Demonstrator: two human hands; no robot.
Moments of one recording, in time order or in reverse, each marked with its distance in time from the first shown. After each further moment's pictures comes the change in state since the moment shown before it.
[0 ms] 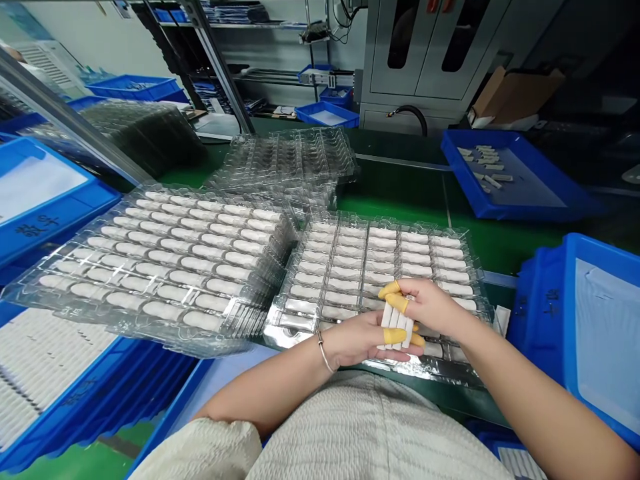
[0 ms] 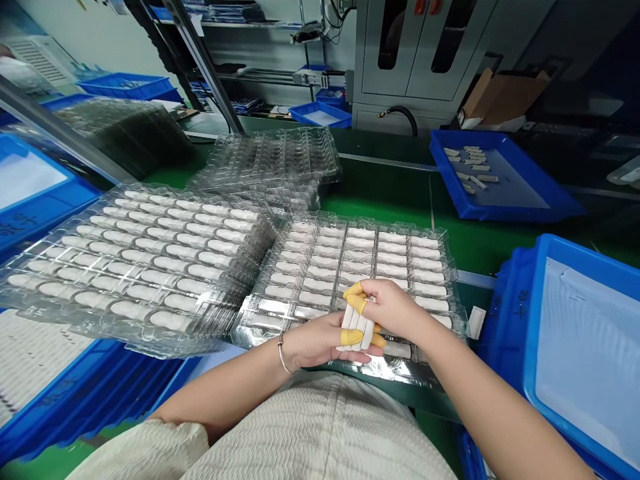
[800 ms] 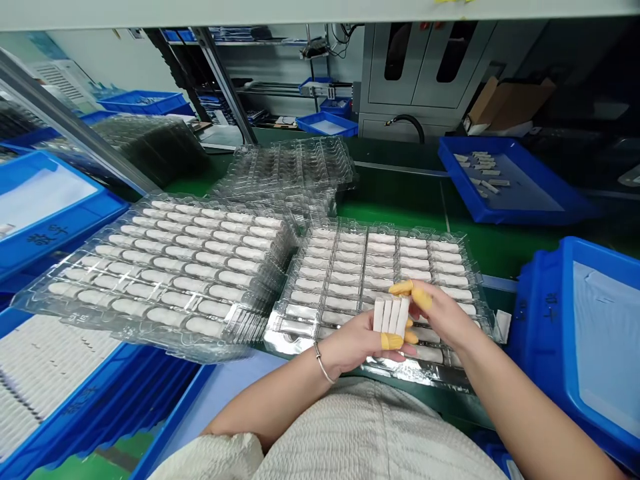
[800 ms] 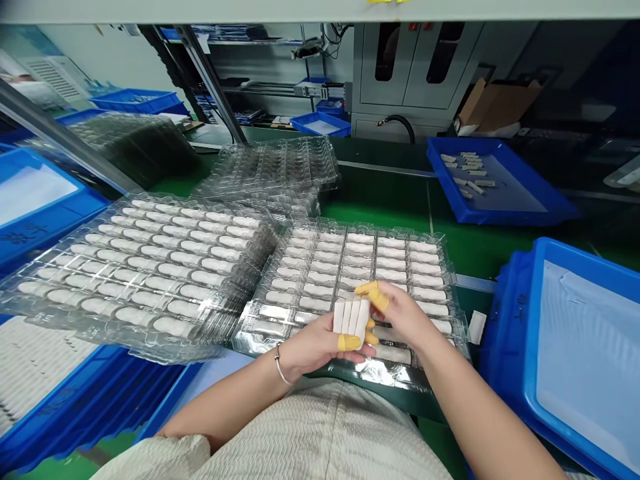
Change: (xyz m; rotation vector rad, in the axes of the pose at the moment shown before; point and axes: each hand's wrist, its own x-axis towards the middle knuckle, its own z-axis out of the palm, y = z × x) left_hand -0.005 0.003 0.012 0.096 0.148 0.134; right_hand -0.009 0.019 0.000 0.359 0.142 -0.025
